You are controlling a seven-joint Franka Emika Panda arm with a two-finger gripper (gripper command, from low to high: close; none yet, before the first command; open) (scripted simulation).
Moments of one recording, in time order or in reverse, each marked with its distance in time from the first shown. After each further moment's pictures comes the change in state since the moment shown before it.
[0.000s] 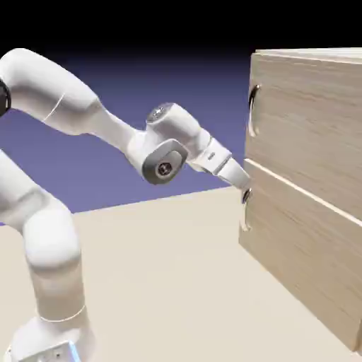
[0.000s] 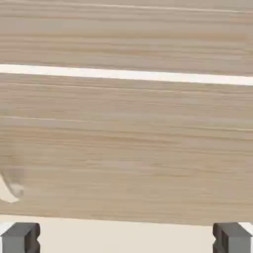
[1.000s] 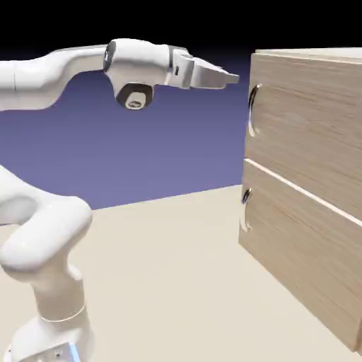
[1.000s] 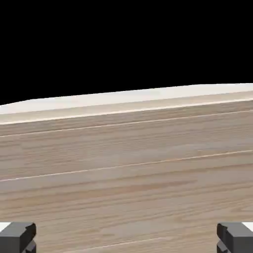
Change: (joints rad) arm -0.665 -0.394 0.695 0.368 1.305 -0.073 -0.632
